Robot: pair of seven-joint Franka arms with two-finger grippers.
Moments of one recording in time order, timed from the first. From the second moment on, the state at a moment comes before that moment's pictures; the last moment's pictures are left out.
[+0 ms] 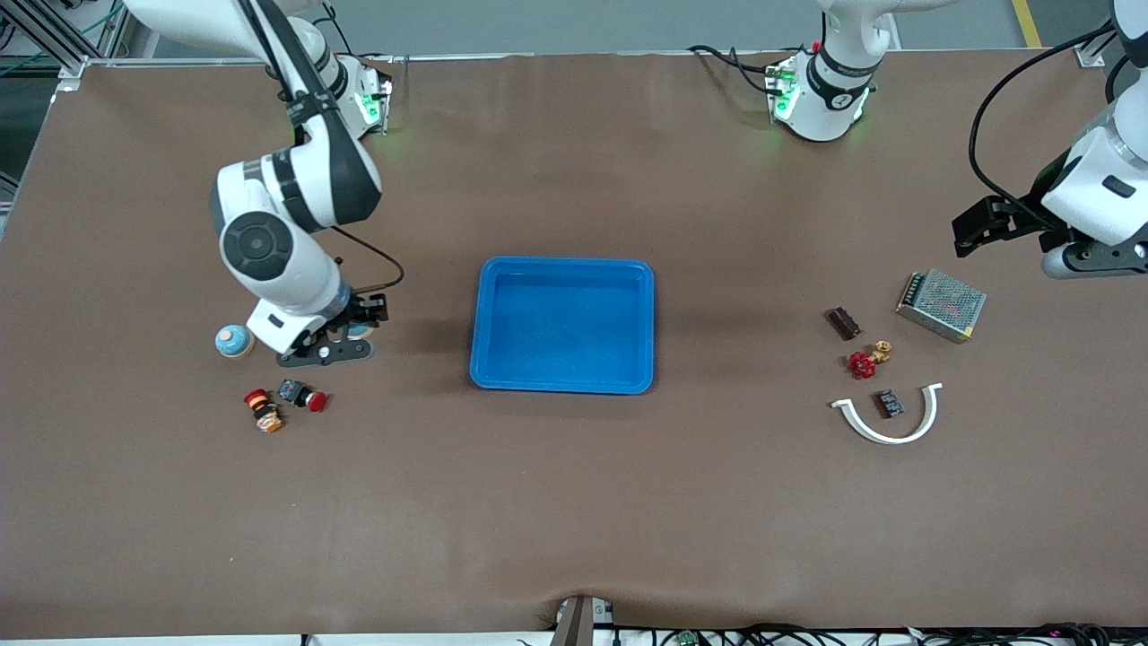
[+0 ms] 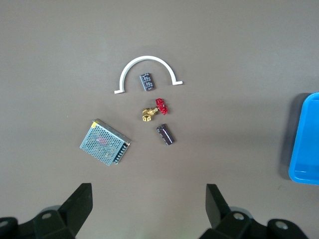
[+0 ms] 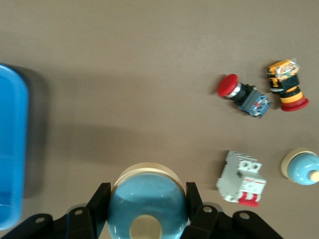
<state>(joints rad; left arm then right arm) 0.06 0.04 -0.17 -1.55 0.08 1.55 -0.13 0.40 0.26 -0.11 -1.94 -0.04 2.06 0.13</state>
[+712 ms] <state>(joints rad) 0.06 0.04 -0.17 -1.55 0.07 1.55 -0.13 0.28 0.26 -0.11 -2.22 -0.04 2.48 -0.04</state>
